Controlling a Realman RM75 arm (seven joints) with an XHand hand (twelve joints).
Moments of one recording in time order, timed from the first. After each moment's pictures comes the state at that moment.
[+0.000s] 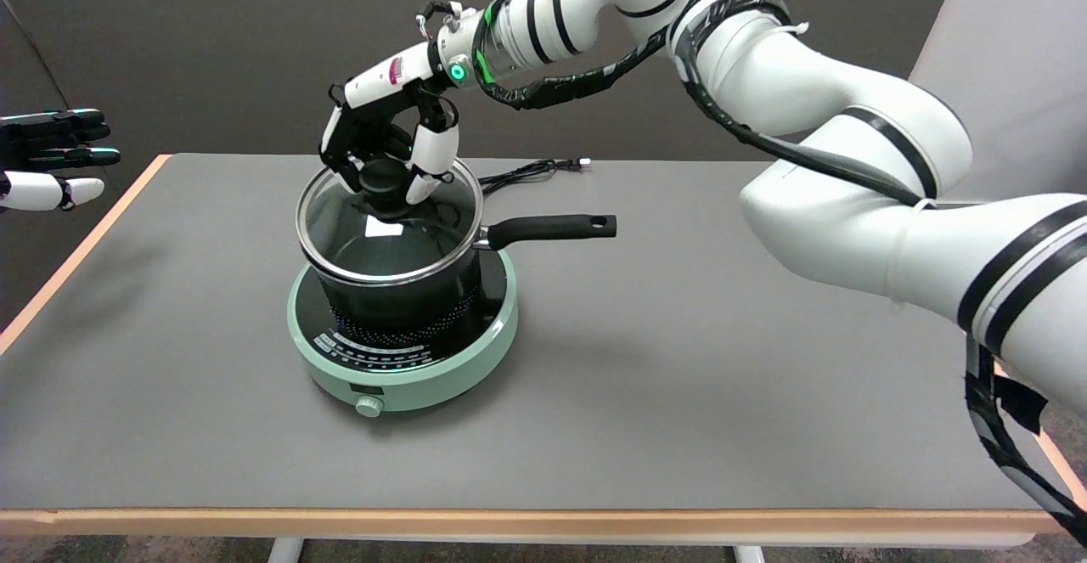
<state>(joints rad) 1.46 -1.51 -2.17 0.35 -1.63 1.00 2.28</state>
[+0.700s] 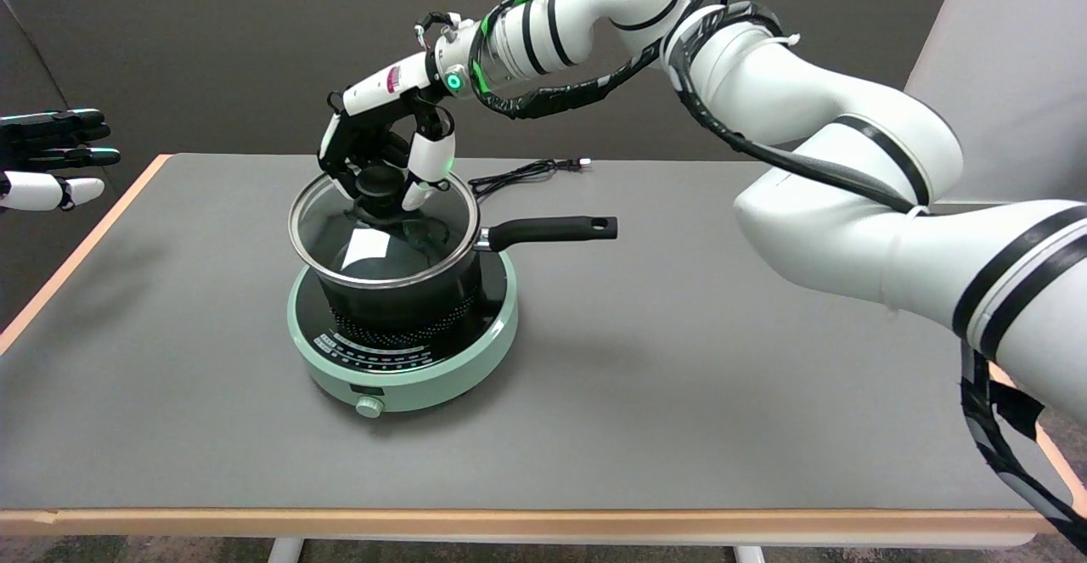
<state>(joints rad) 1.44 -1.53 -2.16 0.33 -1.63 0.98 2.28</state>
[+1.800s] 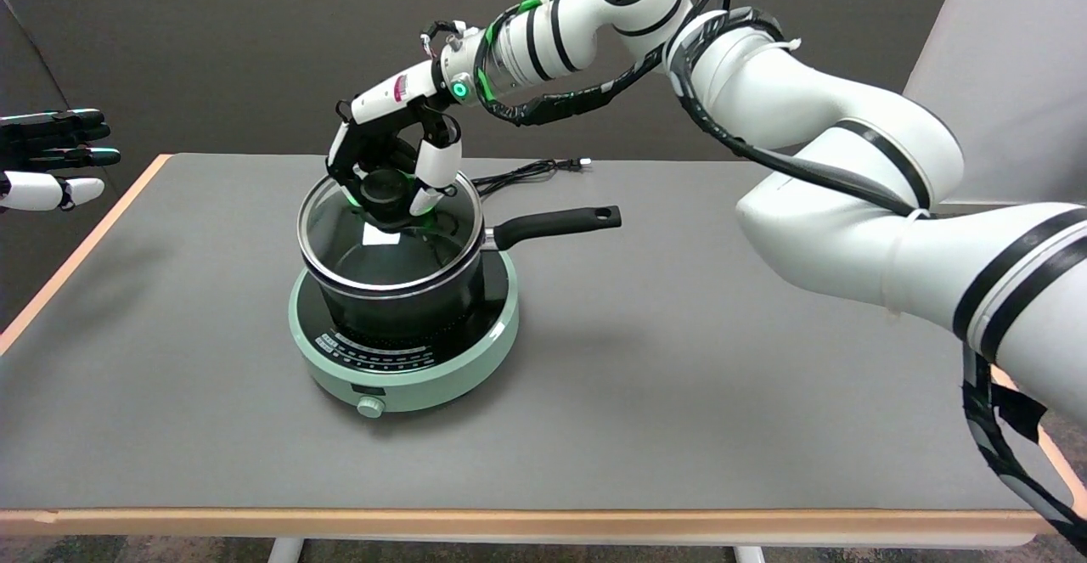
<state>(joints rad) 1.43 -1.52 -2.16 0.34 -1.65 0.98 2.28</state>
